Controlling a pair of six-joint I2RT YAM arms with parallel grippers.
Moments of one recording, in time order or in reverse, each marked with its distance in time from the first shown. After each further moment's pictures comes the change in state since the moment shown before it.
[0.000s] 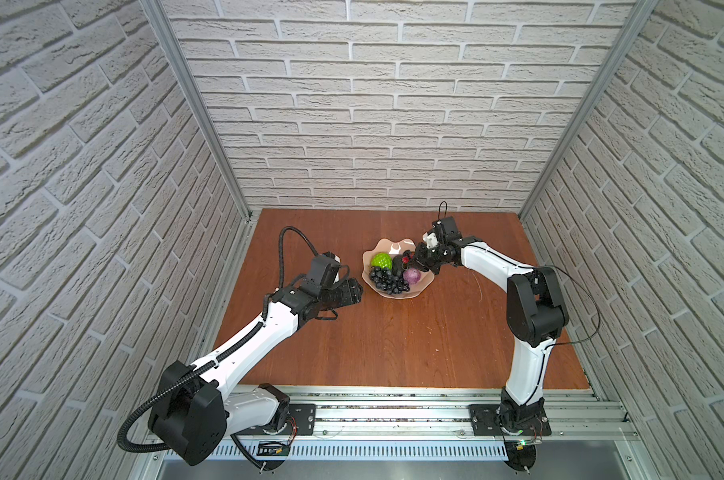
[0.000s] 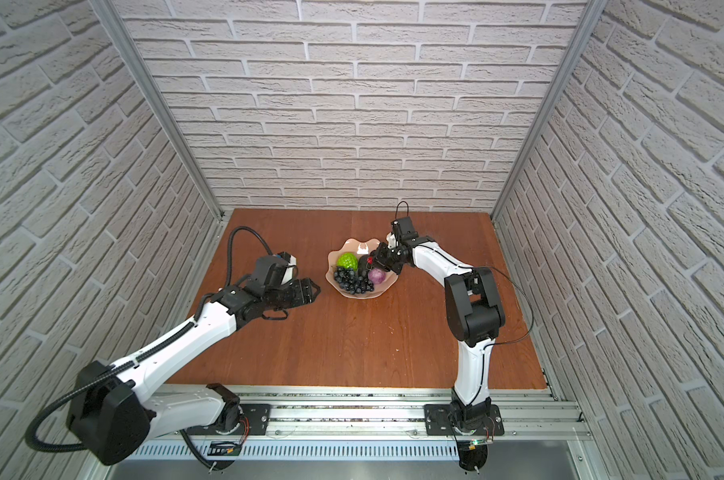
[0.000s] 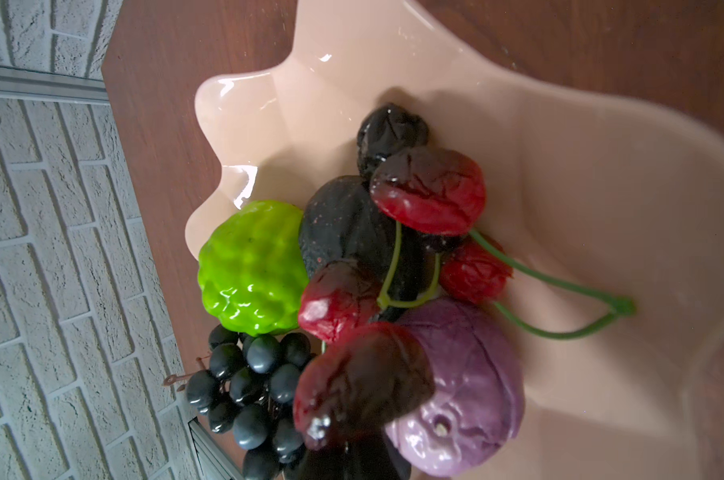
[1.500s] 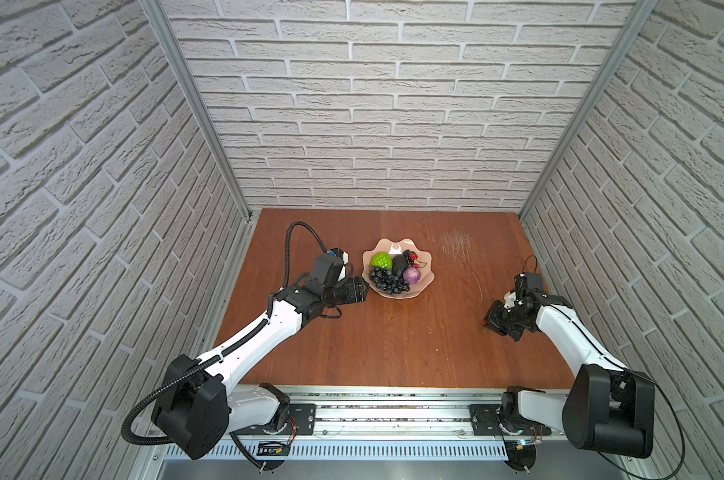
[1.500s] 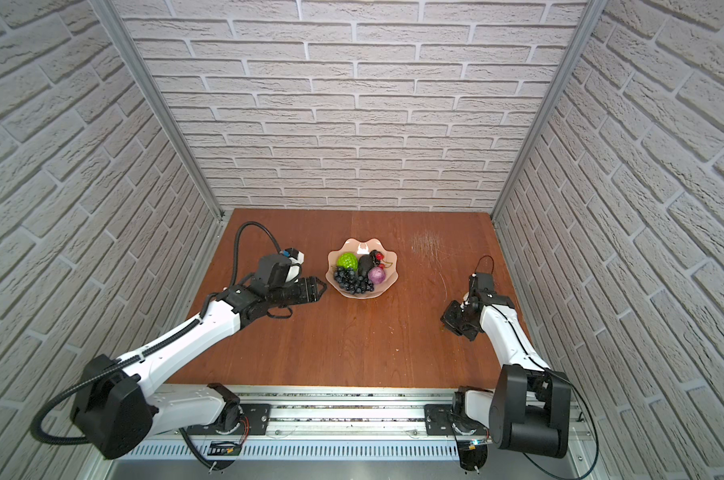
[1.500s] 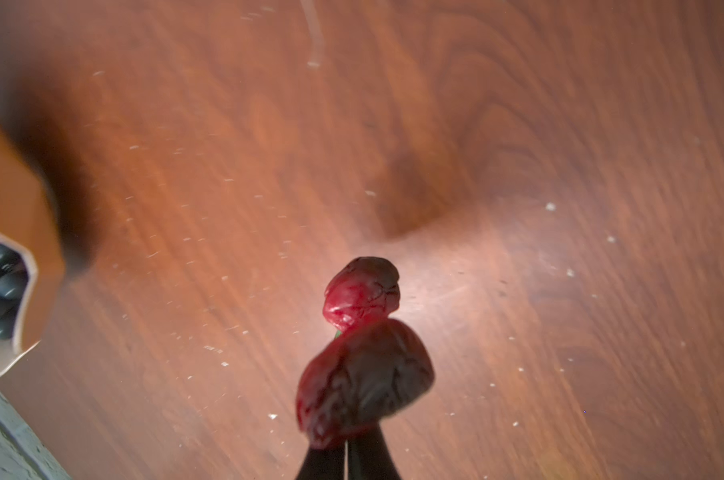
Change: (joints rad) left arm -0.022 0.030 0.000 0.097 0.036 0.066; right arm -0.385 -0.735 -0.639 -0.375 0.195 -0.243
